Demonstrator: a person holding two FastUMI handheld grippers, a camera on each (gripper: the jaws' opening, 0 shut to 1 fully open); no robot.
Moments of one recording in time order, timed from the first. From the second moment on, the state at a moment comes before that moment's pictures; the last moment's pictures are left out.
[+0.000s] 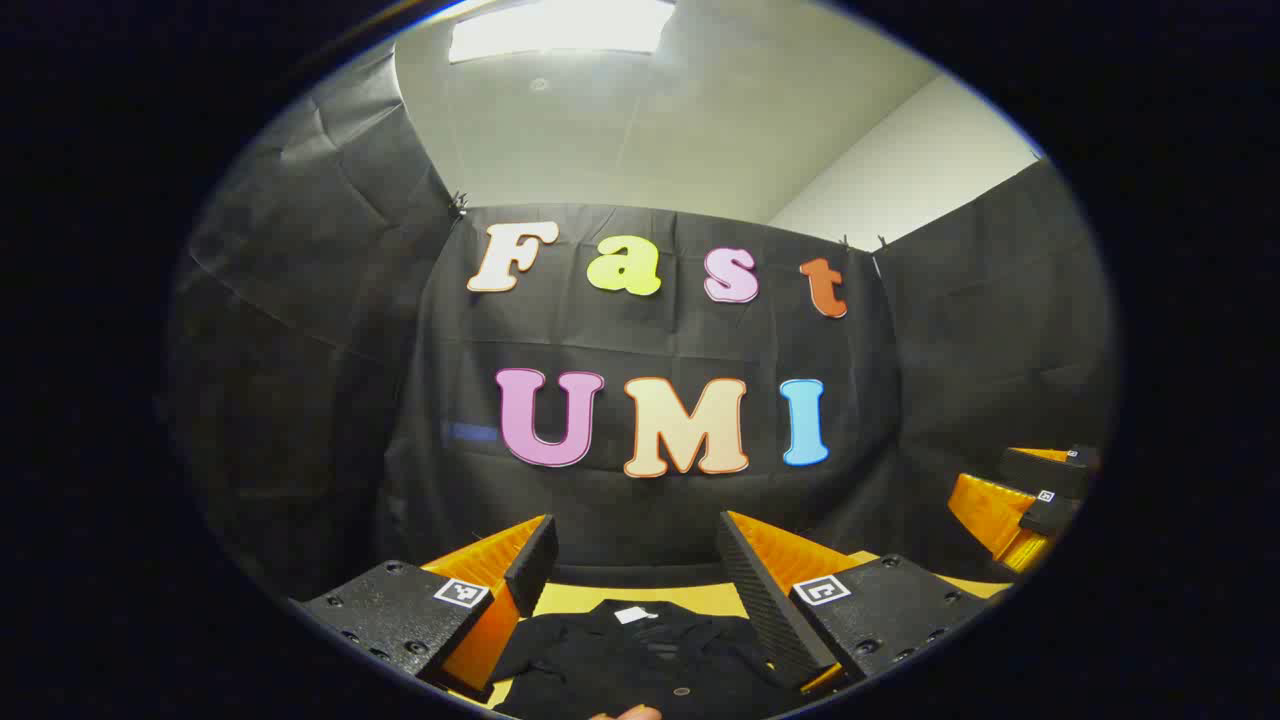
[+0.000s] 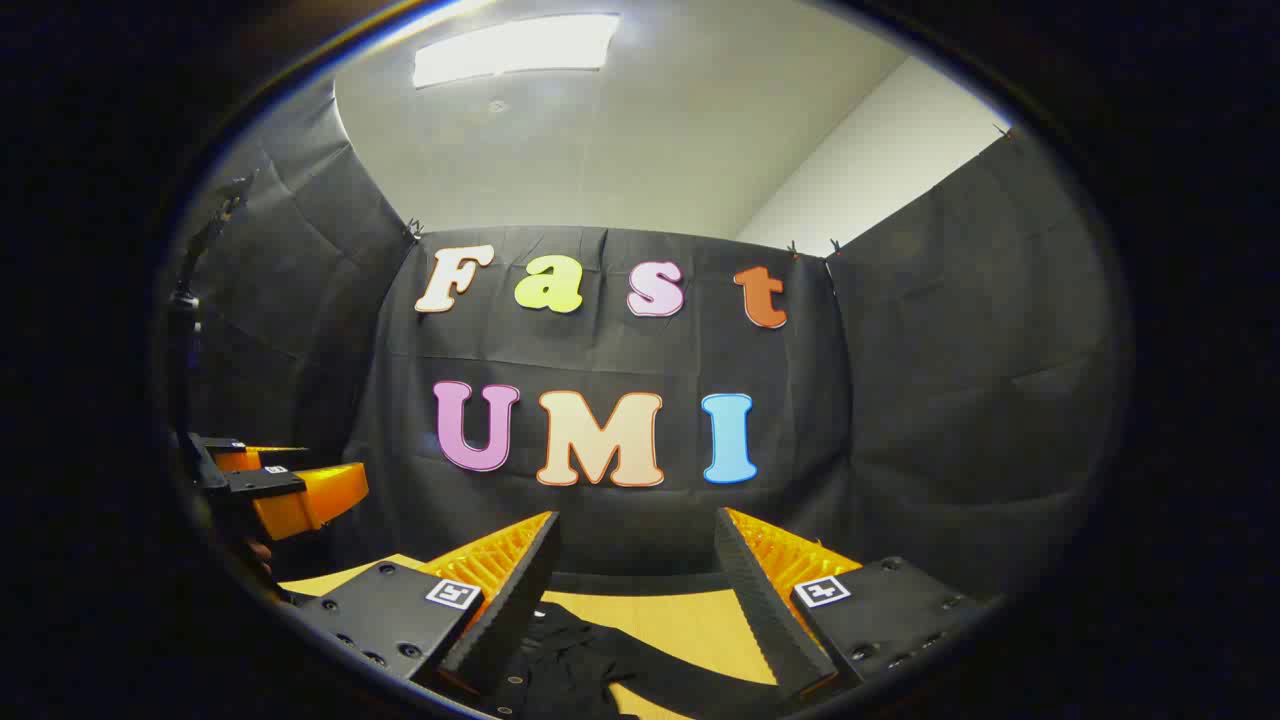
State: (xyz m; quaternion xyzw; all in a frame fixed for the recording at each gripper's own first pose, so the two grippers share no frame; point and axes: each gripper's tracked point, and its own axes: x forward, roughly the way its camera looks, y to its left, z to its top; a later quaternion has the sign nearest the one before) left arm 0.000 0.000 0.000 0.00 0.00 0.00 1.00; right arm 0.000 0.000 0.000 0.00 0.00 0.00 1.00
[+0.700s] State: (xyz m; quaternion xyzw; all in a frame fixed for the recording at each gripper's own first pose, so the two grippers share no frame) left arm 0.015 0.014 -0.003 0.02 0.00 0.01 1.00; right arm 0.012 0.015 0.002 0.00 0.00 0.03 1.00
